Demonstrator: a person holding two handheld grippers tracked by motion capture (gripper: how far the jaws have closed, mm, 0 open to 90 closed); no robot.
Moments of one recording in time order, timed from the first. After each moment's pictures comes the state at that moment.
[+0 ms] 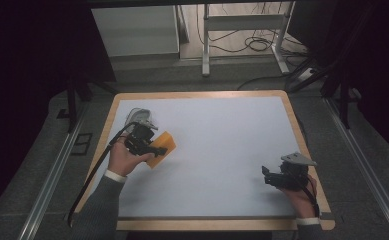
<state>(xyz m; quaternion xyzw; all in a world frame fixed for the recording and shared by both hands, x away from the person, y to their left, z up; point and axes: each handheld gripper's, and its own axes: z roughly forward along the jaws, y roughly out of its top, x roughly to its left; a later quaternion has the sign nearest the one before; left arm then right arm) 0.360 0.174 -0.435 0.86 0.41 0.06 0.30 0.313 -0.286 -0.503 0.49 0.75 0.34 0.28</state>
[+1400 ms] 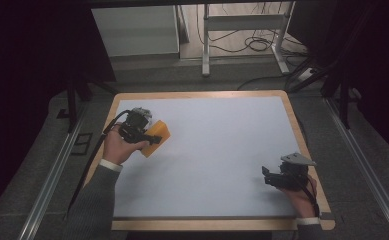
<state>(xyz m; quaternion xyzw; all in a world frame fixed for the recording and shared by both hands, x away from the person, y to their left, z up) 0.380 0.190 -0.413 0.85 0.42 0.08 0.30 0.314 -0.287 -0.506 0.49 0.75 0.34 0.28</state>
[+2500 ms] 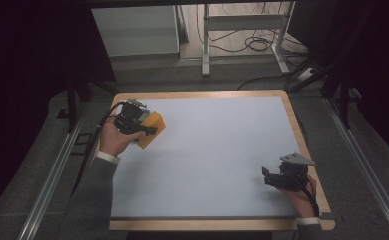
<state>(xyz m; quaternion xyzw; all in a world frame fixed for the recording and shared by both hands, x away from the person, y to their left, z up) 0.397 0.204 -0.400 0.84 0.44 0.10 0.31 0.315 -0.286 -0.508 0.49 0.75 0.33 0.28</state>
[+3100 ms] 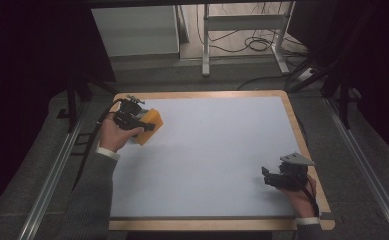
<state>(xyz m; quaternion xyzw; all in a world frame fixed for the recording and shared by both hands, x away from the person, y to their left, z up) 0.412 0.211 -0.404 0.83 0.46 0.10 0.30 0.315 -0.286 -0.508 0.49 0.75 0.33 0.28</state>
